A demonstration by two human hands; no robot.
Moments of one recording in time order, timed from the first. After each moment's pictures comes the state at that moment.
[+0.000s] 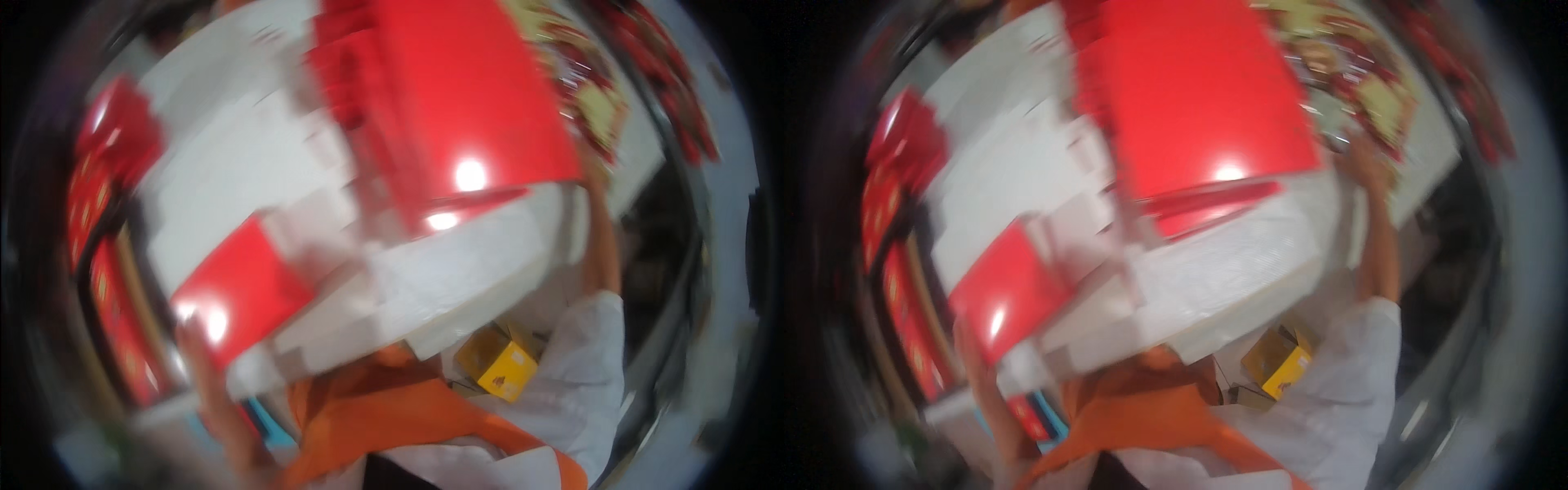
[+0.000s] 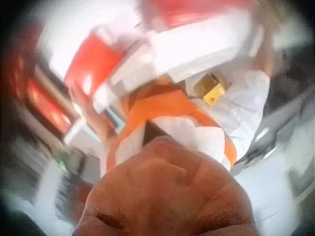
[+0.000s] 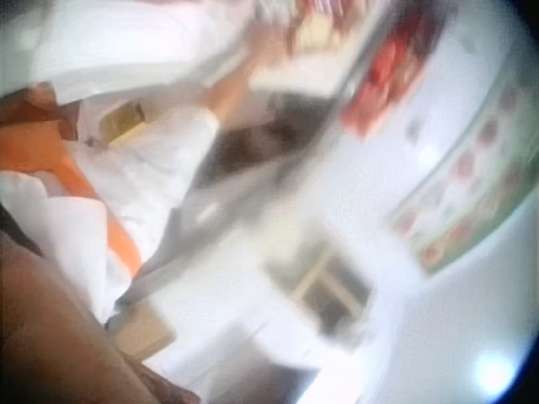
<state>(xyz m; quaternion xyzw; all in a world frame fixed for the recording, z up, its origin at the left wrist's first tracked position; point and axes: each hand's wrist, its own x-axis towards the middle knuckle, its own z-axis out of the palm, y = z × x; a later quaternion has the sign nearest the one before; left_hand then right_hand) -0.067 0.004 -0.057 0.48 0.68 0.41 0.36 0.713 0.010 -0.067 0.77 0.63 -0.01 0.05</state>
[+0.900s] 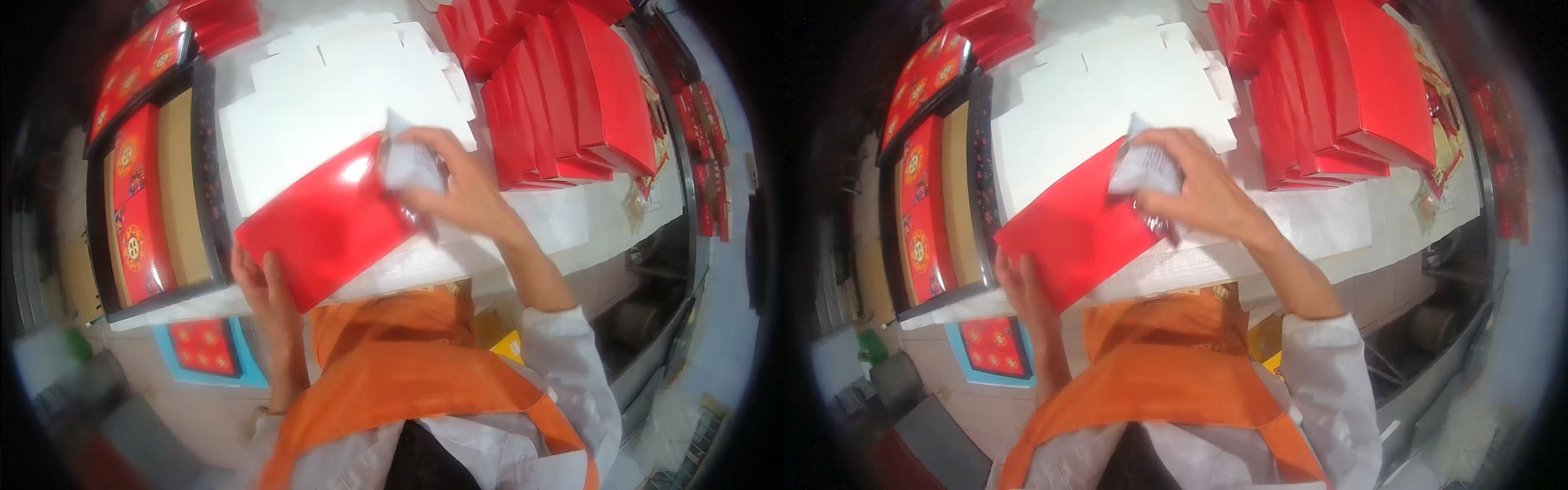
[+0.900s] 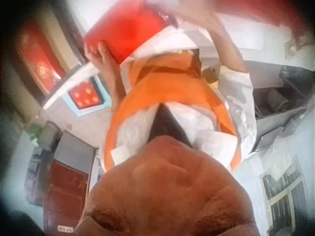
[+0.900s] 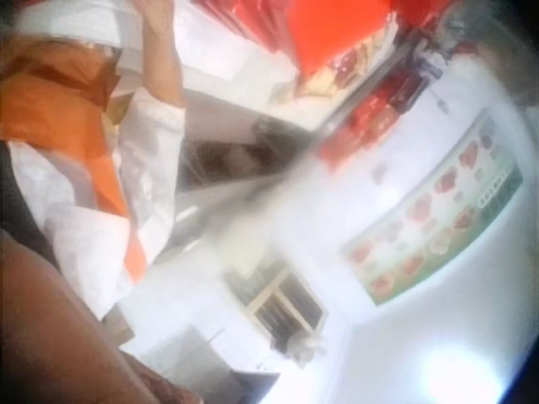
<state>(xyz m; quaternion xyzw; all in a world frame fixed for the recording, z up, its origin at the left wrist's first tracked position) -0.014 -0.055 -0.026 0.38 0.65 0.55 0.36 0.232 0.029 0.040 0.52 0.69 -0.41 -0.29</state>
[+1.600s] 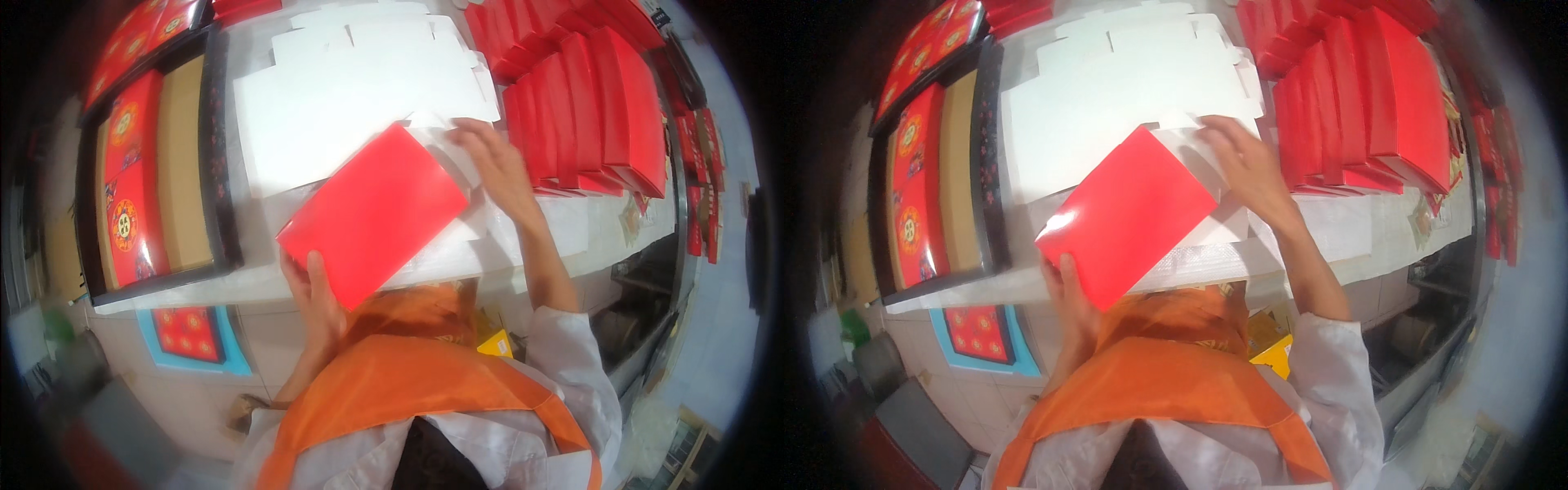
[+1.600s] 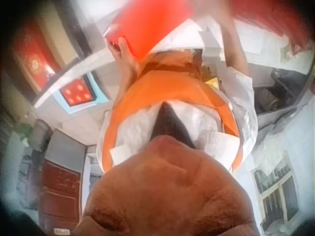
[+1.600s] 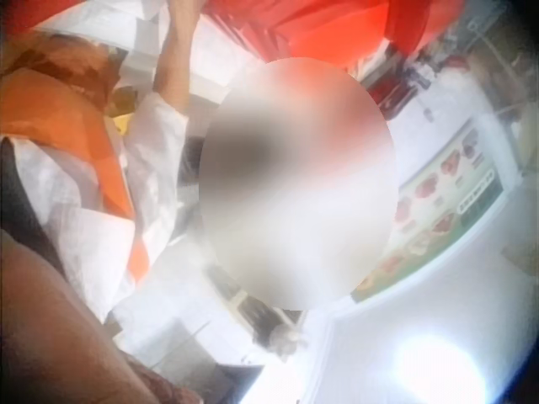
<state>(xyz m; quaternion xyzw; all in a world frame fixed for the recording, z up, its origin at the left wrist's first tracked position) 0.012 -0.083 -0.053 0.23 0.54 0.60 0.54 0.243 0.047 0.011 0.61 0.64 -0.39 -0.27</state>
